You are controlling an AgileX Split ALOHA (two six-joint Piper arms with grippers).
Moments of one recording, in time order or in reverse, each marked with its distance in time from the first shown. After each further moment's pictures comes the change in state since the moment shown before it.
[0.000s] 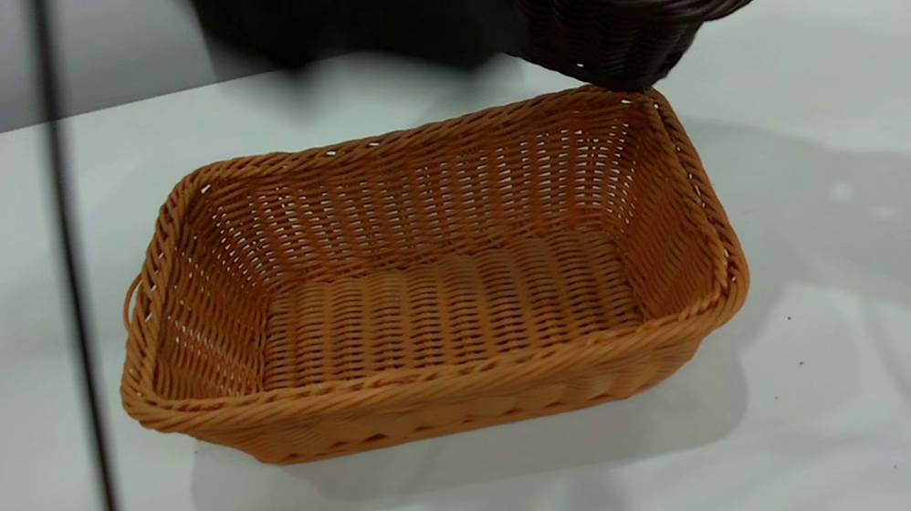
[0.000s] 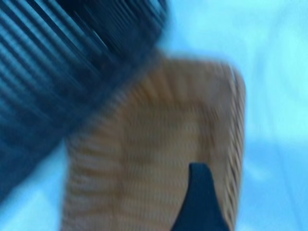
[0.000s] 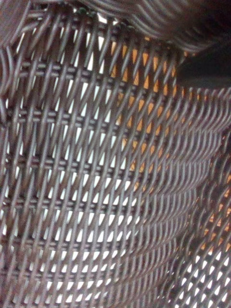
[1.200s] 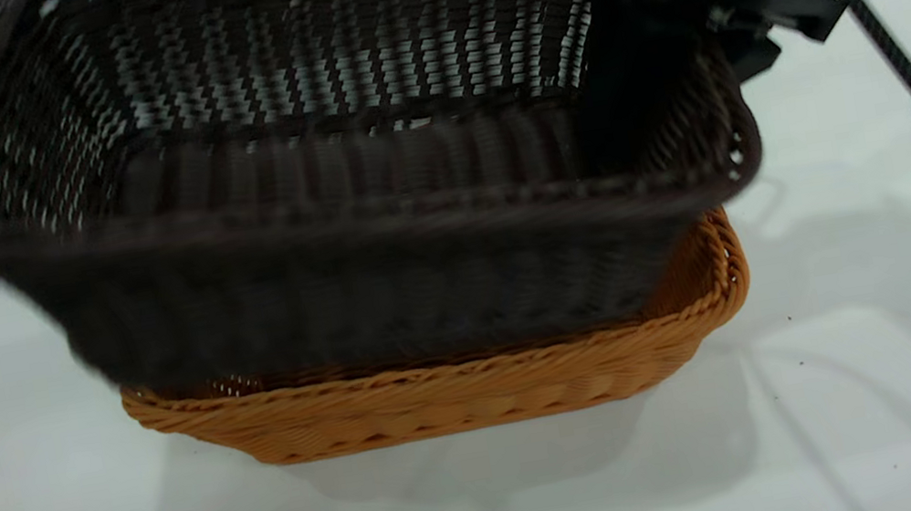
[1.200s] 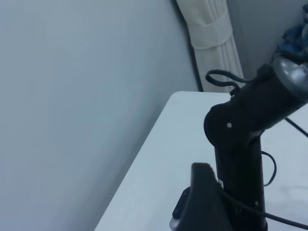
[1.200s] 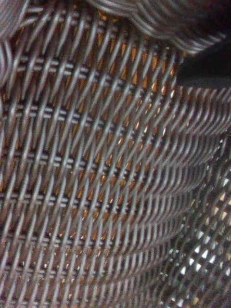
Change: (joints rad) left arm 0.001 -0.178 -0.269 0.004 -0.106 -0.124; right arm 0.132 0.269 -0.269 -0.394 0.450 -0.009
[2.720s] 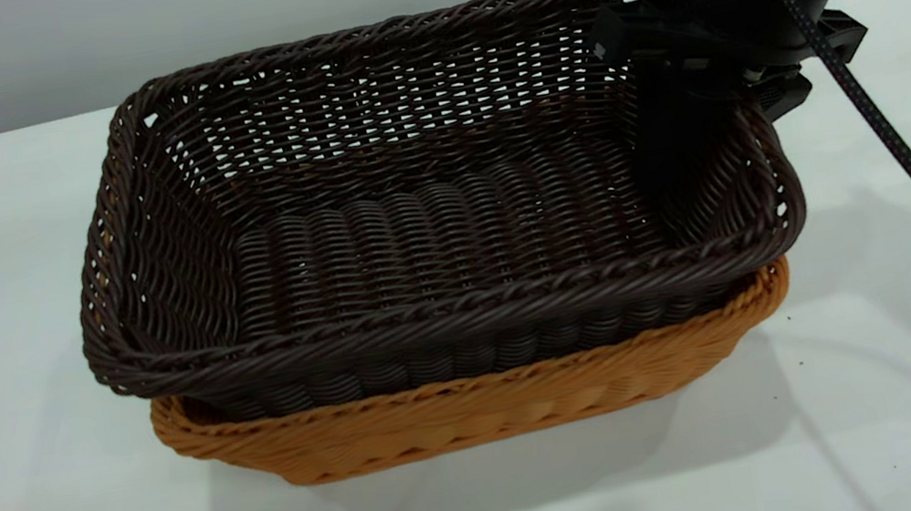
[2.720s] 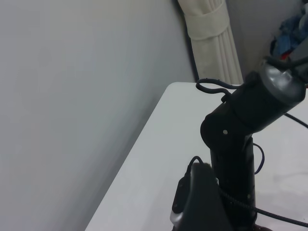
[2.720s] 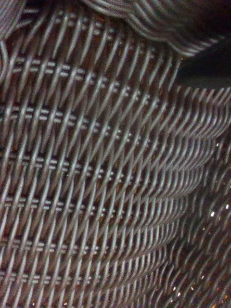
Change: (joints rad) left arm 0.000 0.000 0.000 0.000 0.027 -0.011; right arm -0.002 0.071 0.000 -0.139 -0.129 -0.006
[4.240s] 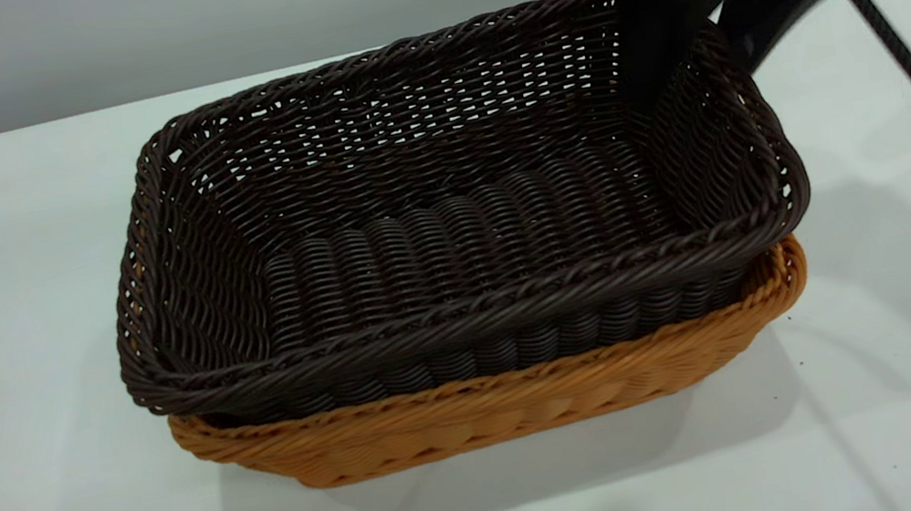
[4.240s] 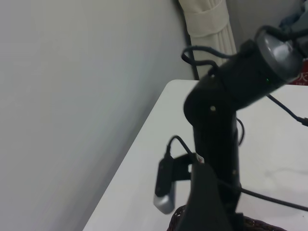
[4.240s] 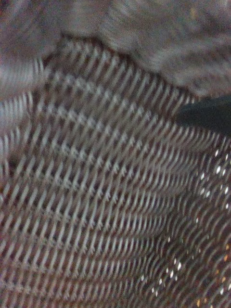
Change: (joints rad) left arm 0.000 0.000 0.000 0.001 0.008 0.000; right arm 0.000 -0.050 -0.152 -0.203 0.137 0.072
